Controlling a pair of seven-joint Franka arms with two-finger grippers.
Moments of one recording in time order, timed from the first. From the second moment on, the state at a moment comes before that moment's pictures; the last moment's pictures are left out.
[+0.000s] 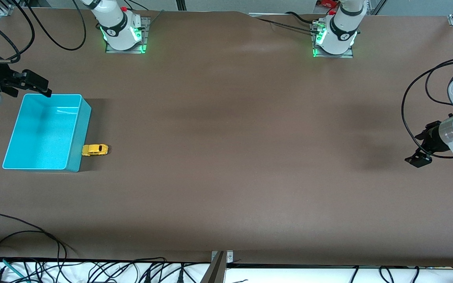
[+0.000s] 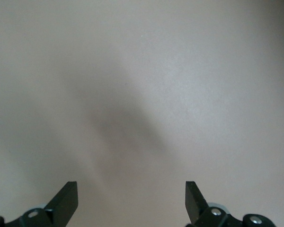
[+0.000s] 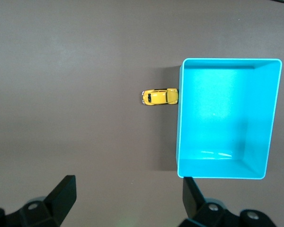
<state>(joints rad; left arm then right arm) 0.39 0.32 -0.26 -1.71 0.12 1.96 -0.87 0.00 0.01 0.01 -1.61 0.02 1.56 0.01</state>
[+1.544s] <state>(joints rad) 0.39 0.31 -0.29 -1.47 0.12 1.71 -0.22 0.01 0.17 0.03 -1.61 0.02 1.59 -0.02</state>
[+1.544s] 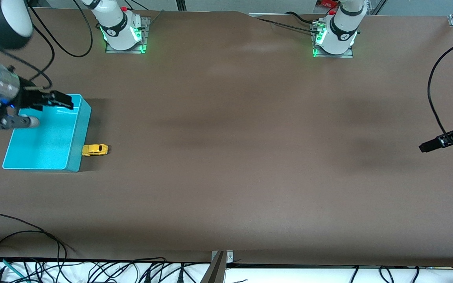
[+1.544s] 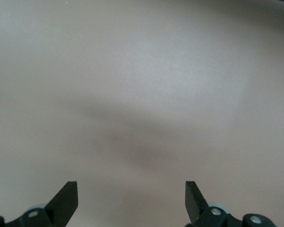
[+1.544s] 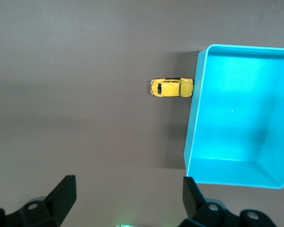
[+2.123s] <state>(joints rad) 0.39 0.27 -0.37 -1.43 0.12 1.68 -0.17 0.02 0.23 0.04 -1.72 -0.08 1.76 -0.30</state>
